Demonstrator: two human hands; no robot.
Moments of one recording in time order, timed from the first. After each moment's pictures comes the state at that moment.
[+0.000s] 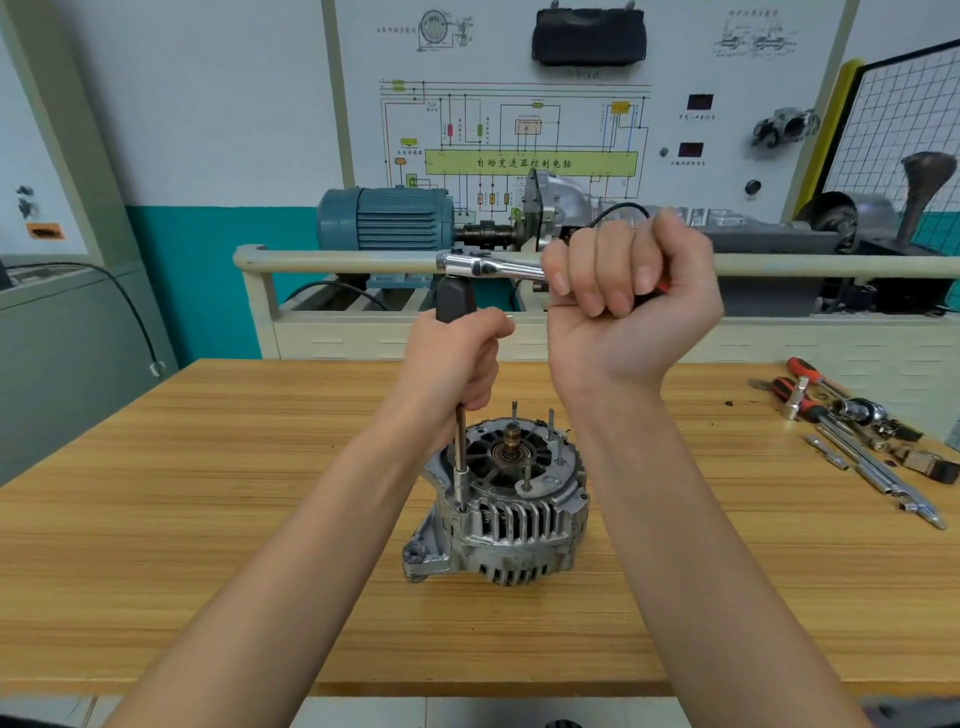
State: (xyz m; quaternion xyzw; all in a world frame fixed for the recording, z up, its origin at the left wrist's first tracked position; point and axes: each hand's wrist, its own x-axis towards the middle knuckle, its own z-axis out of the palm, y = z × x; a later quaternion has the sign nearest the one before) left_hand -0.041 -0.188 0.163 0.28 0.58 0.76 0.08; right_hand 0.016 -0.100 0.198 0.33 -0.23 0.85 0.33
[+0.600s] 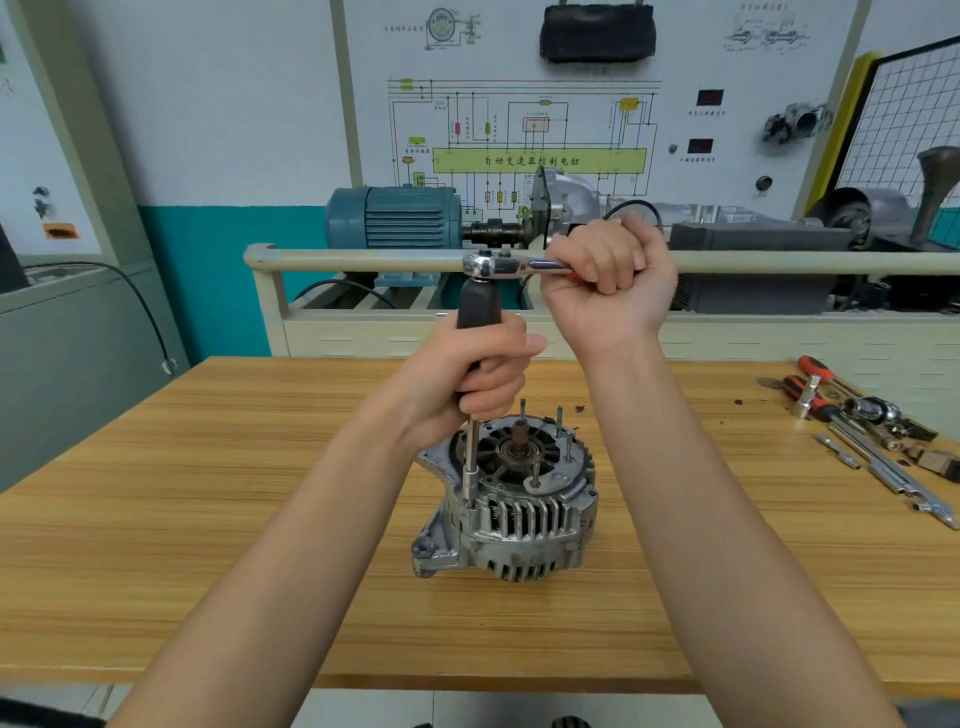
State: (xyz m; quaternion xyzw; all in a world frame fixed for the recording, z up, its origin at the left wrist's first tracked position) left_hand -0.050 -0.204 0.165 0.45 0.50 0.69 0.28; right_hand -0.014 -0.071 0.201 0.28 -0.04 0.95 0.11
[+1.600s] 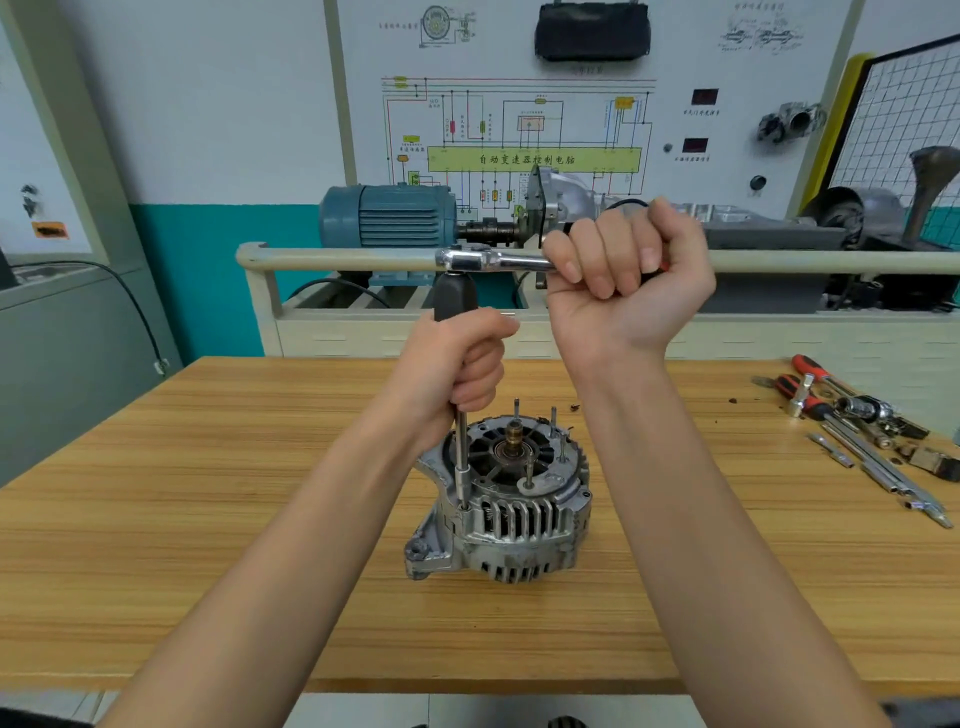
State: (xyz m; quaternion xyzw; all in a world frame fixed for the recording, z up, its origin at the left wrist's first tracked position) left_hand -0.045 -0.196 0.161 0.34 0.55 0.74 0.16; right_hand 0.005 -0.086 0.204 0.30 -0.17 0.90 0.26
